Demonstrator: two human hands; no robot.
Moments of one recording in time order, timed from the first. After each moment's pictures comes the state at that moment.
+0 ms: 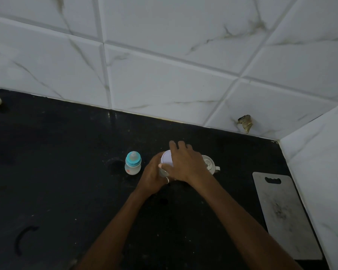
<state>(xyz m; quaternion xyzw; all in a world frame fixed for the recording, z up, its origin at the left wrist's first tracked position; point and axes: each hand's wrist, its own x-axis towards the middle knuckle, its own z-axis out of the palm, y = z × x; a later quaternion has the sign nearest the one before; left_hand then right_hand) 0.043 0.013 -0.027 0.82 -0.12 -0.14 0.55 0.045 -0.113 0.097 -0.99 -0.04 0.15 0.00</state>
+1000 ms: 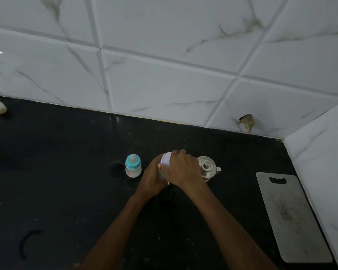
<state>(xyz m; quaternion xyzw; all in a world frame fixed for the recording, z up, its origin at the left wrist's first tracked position) 0.050 0.006 -0.020 0.83 -0.09 -0.16 0.52 0.037 -0.108 0.078 -0.99 0.01 0.11 -0.02</state>
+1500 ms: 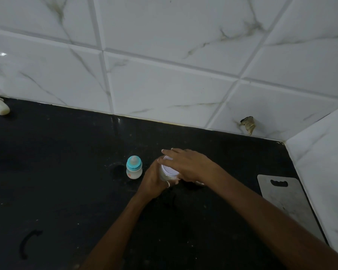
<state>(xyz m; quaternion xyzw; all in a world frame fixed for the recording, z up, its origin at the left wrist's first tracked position) 0.045 0.011 -0.028 0.82 -0.10 -0.16 0.55 0.067 -0.142 0.100 -0.92 -0.29 0.26 -0.10</state>
